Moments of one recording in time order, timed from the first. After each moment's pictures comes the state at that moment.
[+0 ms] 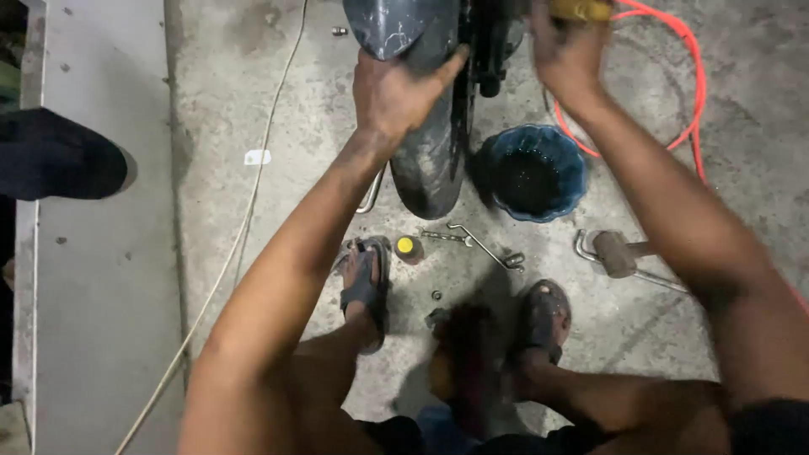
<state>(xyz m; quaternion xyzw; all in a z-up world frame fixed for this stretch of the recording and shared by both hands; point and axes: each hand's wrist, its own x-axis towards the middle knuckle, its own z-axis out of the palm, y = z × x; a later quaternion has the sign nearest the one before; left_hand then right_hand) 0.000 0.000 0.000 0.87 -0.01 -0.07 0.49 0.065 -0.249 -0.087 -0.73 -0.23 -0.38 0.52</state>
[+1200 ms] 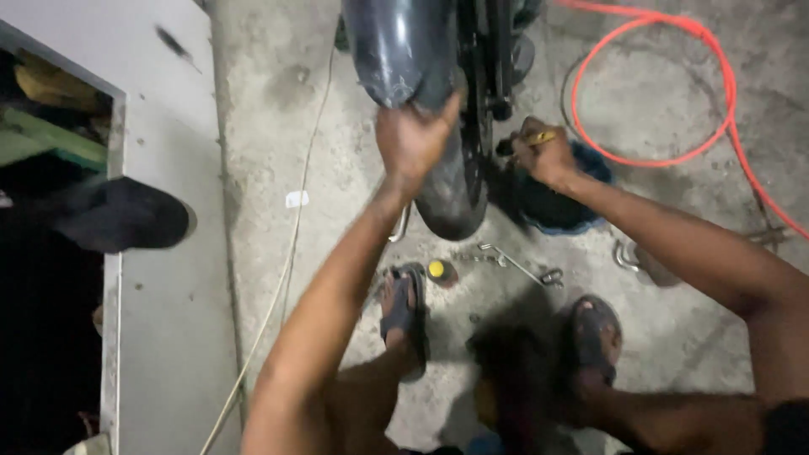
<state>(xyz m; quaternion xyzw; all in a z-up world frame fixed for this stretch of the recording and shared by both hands) 0.000 0.003 -0.025 0.86 -0.04 0.19 0.47 0.008 -0.245 -0.220 -0.83 -0.08 -0.11 0.54</state>
